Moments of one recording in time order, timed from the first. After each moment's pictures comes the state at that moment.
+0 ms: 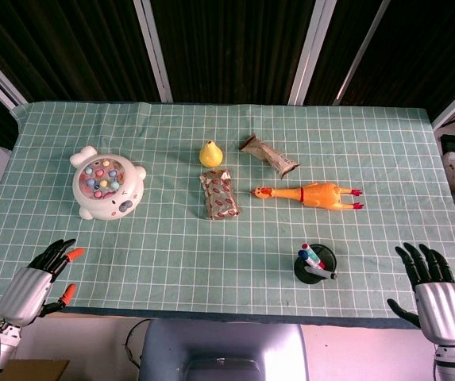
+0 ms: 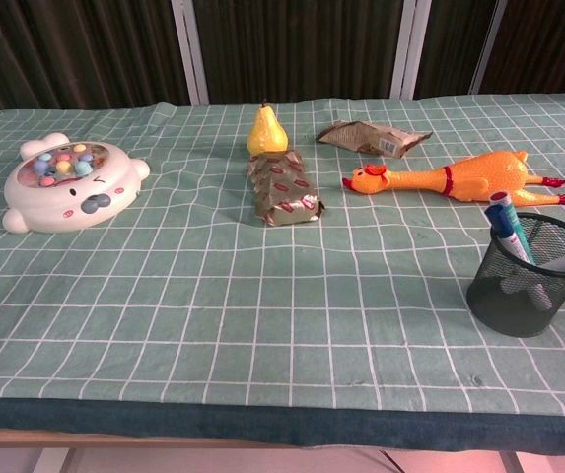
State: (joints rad) left arm -0.21 -1.06 0.05 -1.69 1.66 1.39 -0.09; right arm -0.01 -1.15 -0.04 -1.73 -1.63 1.66 -0.31
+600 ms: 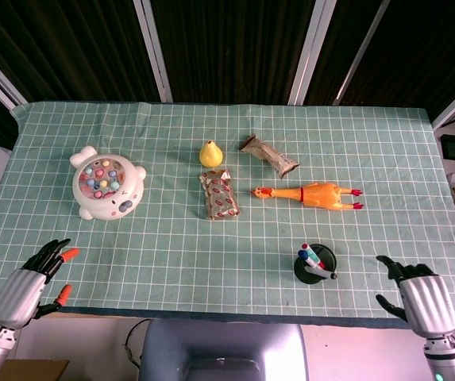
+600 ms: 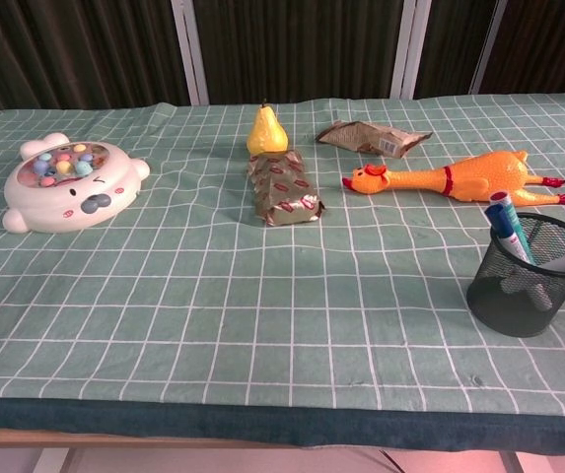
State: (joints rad) left arm -0.19 -1.05 0.06 -1.70 1.67 1.43 -0.09; right arm 0.02 -1.17 -0.02 -1.68 -1.69 1.60 -0.31
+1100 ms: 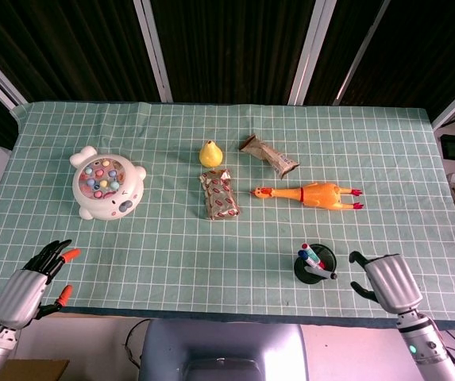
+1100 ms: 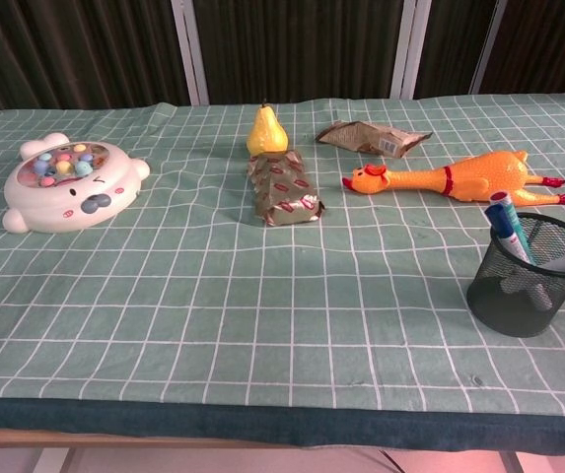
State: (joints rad) left arm -0.19 -1.05 0.06 -1.70 1.67 1.41 -0.09; right arm 0.16 -1.20 0.03 -1.65 -1.66 1.40 -0.32
